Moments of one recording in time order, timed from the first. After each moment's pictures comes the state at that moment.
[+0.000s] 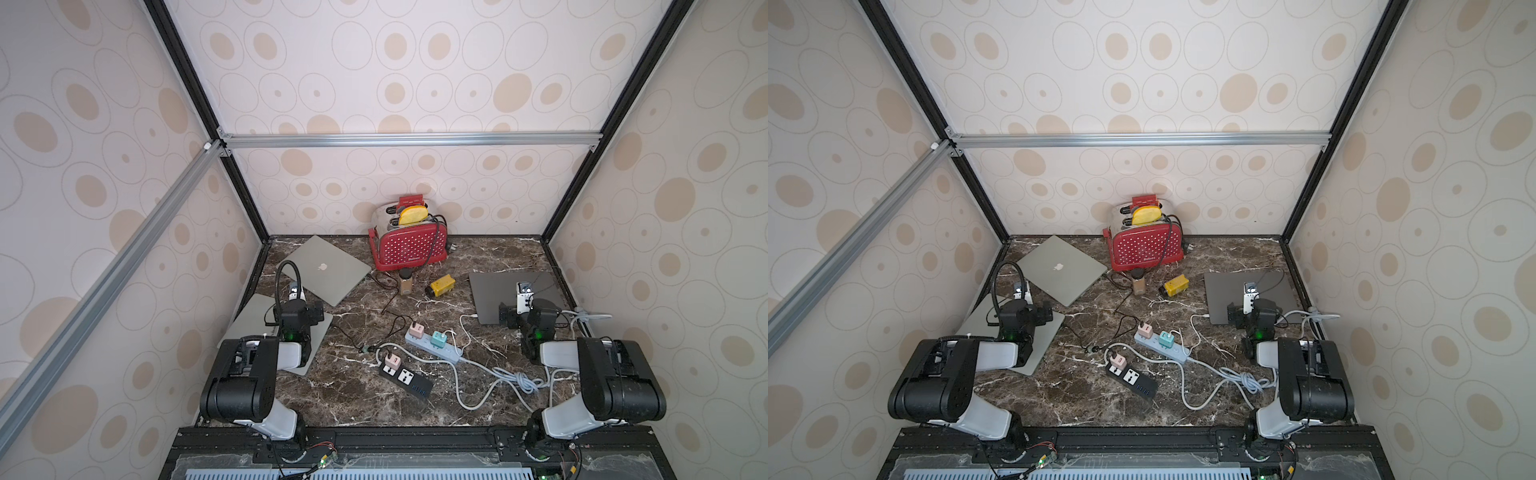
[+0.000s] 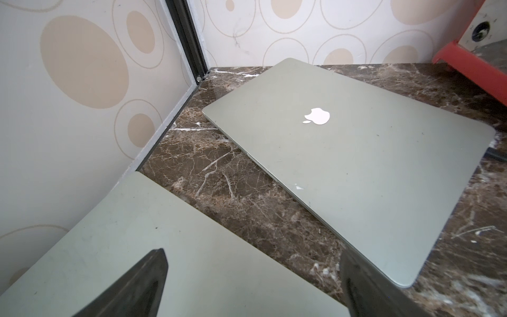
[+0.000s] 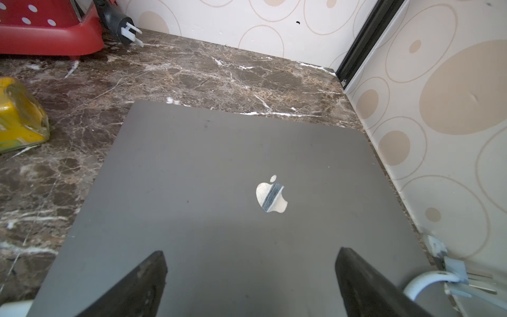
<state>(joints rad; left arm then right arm) 0.00 1.54 0.40 0.72 -0.29 0.02 0.02 1.53 0.41 0.68 0.06 -0.22</state>
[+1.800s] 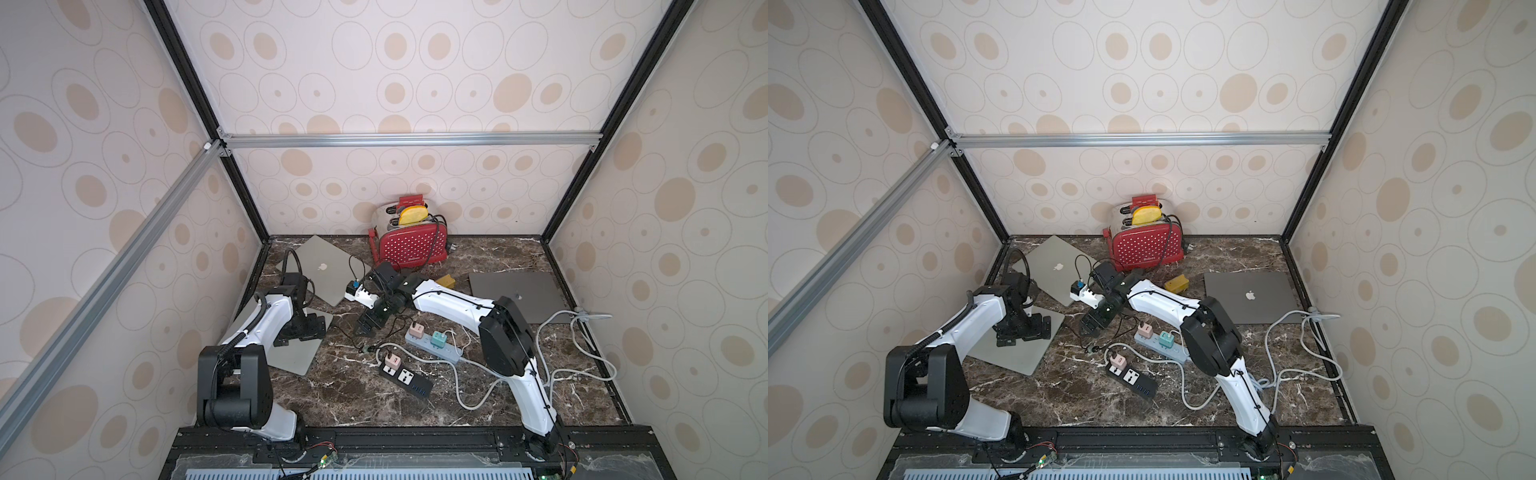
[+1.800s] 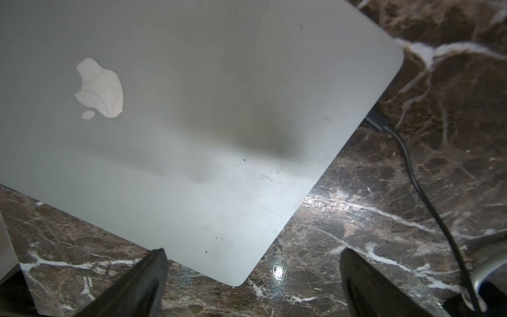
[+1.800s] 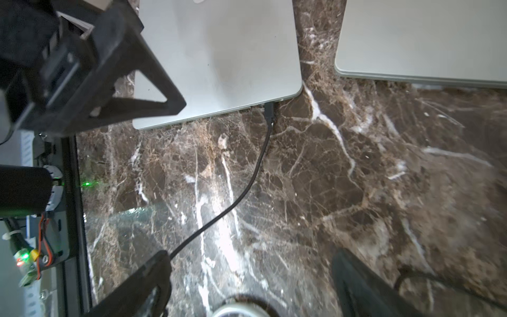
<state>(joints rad) 0.01 1.51 1.01 -0.98 -0.06 -0.19 0.95 2.23 1.86 -0.65 -0.44 -0.15</state>
